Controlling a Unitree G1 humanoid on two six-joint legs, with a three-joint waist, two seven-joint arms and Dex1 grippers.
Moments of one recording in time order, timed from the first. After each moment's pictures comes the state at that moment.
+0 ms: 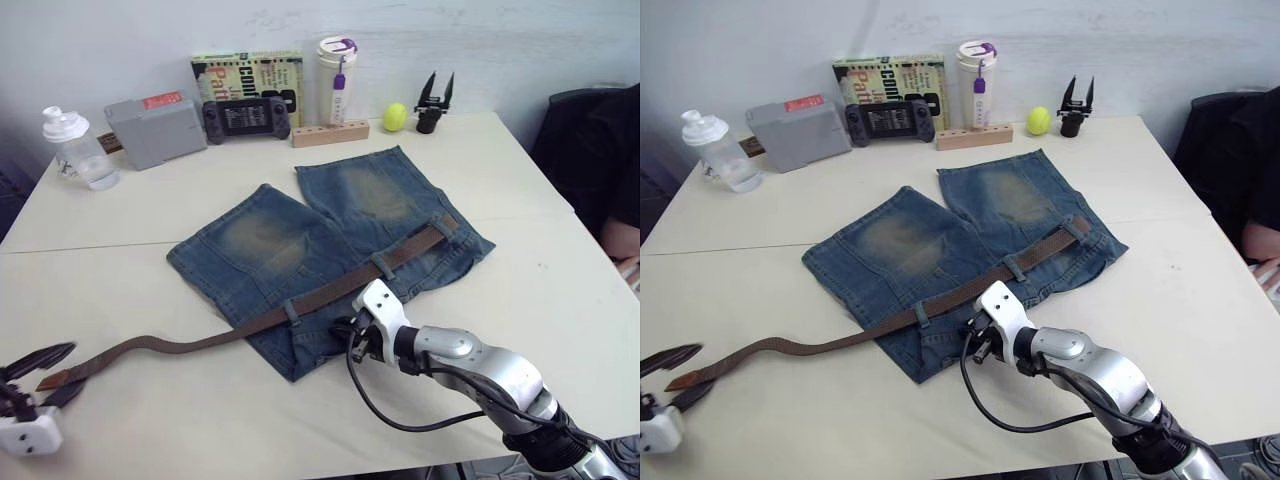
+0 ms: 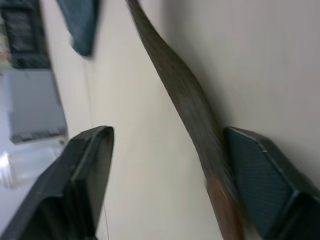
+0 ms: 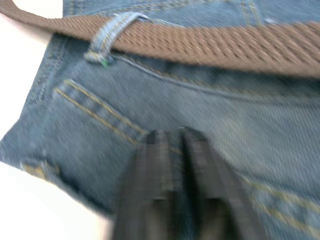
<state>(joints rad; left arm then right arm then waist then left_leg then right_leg) 0.35 1.29 0.12 0.83 0.80 -1.19 0.59 -0.26 -0.55 0.40 -0.46 0.58 0.83 0.32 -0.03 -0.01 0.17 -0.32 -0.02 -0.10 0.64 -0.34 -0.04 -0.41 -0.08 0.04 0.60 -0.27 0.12</state>
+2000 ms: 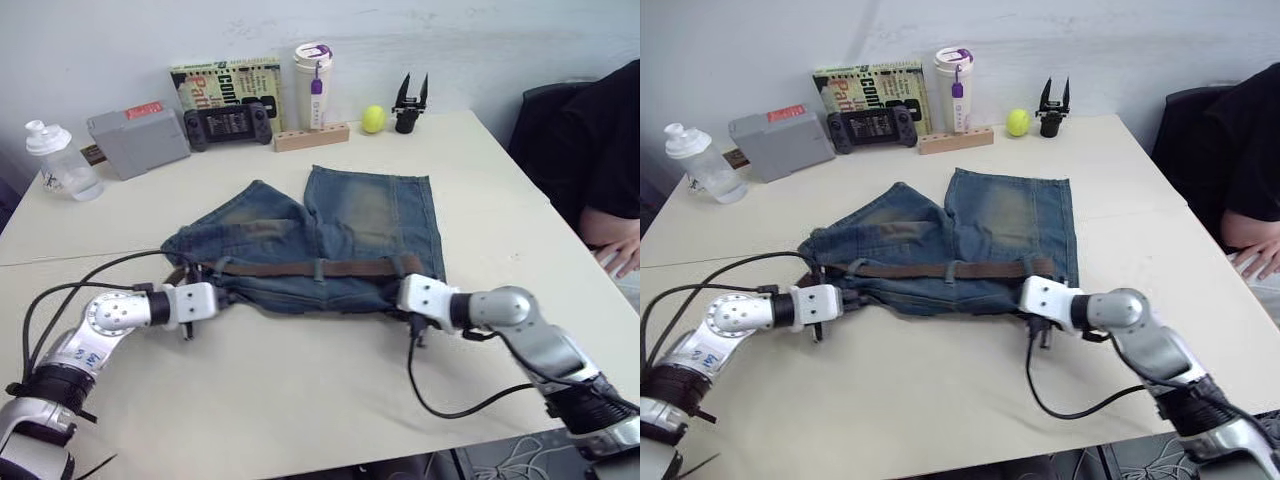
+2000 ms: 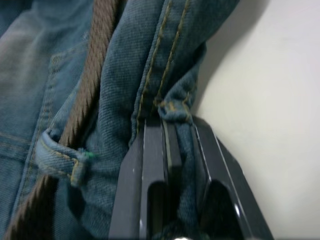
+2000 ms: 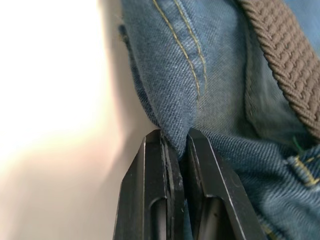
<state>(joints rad) -0.39 0.90 -0.30 0.54 -0.04 -0.56 -0.74 -0.34 -0.73 0.30 -0.13 0.05 0.23 0.94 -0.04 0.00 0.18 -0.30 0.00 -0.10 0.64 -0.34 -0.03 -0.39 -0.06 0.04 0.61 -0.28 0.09</state>
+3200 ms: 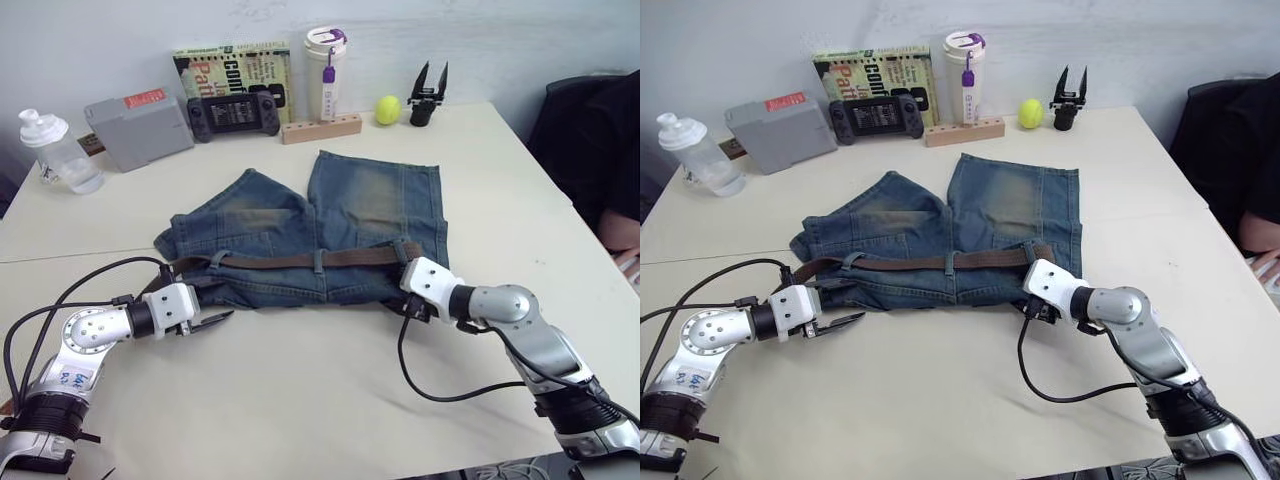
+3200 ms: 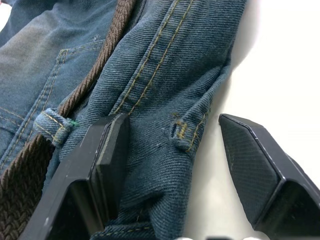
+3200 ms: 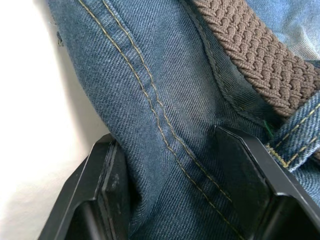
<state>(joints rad) -0.20 0.82 -0.07 0.37 -0.17 -0.48 -0.85 -0.33 -0.67 0.21 -0.13 0.02 0.28 0.83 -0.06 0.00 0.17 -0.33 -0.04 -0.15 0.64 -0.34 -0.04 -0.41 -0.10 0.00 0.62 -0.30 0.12</state>
